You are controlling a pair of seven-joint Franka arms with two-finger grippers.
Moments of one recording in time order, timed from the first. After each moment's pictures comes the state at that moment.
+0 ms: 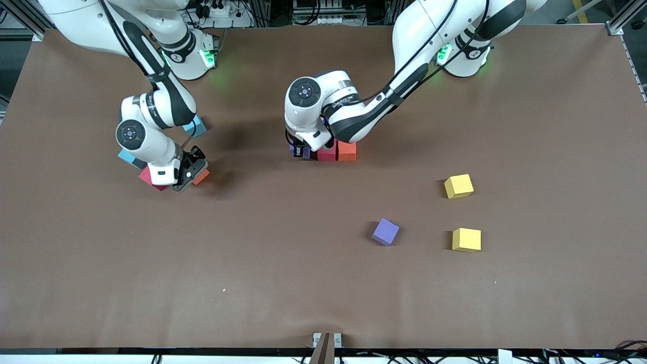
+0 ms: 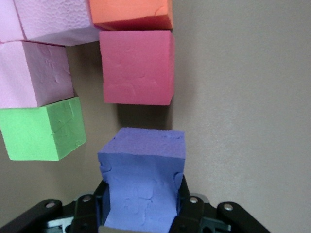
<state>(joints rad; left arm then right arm) -0.50 0.81 -0.59 -1.50 0.28 2.23 -2.64 -0.11 0.28 0.26 -2.39 -0.08 2.55 -0.62</state>
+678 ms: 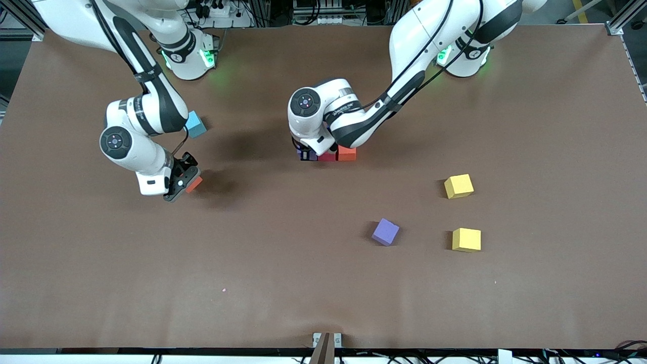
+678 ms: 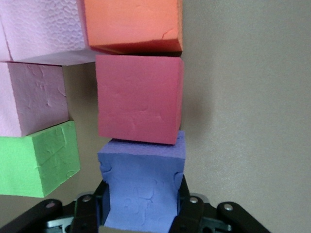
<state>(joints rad) -0.51 0.84 -0.55 -1.51 0.28 2.22 -2.66 -0.11 0.27 0.26 -2.24 -0.08 2.38 -0.65</state>
